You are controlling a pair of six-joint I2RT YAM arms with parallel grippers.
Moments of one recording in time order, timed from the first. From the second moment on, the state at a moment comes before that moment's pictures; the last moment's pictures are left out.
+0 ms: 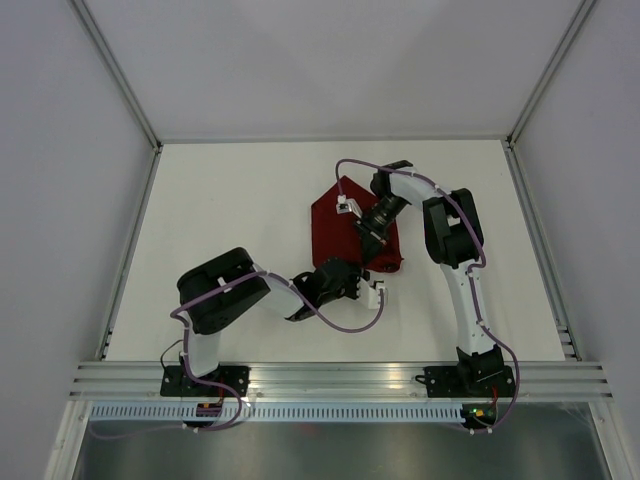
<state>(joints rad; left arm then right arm) -1.00 1.92 0.74 0.70 -0.07 0.98 0.34 2.45 1.94 -1.42 -0.82 -0.94</state>
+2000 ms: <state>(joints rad) -0.95 1.87 0.88 0.37 0.06 0.87 0.32 2.06 1.61 -0.91 -0.68 -0.59</state>
